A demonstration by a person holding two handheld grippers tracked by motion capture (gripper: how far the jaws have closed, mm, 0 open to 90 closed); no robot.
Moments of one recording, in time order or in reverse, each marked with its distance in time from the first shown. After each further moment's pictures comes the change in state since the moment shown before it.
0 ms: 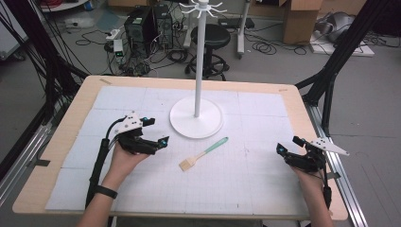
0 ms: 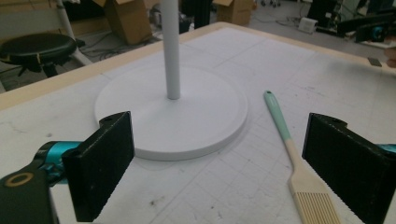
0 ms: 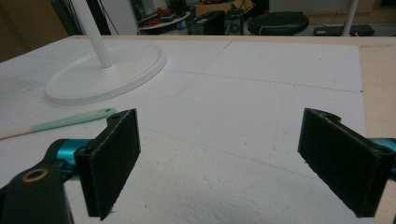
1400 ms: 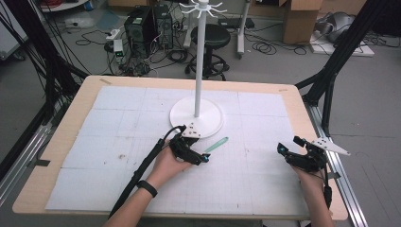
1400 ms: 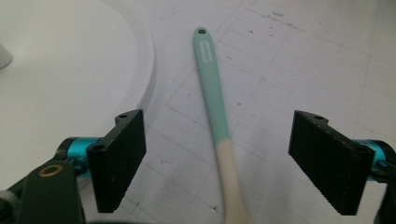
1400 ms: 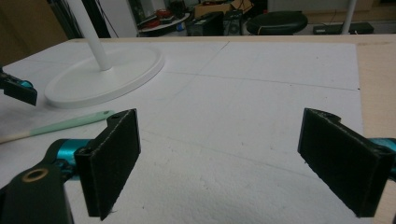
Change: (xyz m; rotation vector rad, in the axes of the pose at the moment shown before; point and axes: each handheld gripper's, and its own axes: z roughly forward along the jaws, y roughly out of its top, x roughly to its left) left arm -0.065 -0.004 0.118 0.343 -0.141 0.047; right arm -0.002 0.000 0.000 -0.003 0.000 0.026
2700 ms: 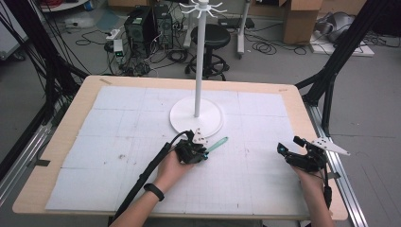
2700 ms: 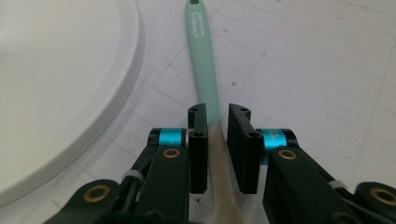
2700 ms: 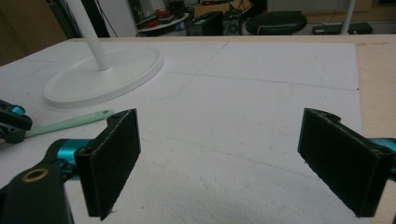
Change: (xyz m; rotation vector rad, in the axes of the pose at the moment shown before) left arm -0.020 0.002 0.010 0.111 0.082 0.040; right arm 0.000 0.000 0.000 0.000 -0.006 -0.008
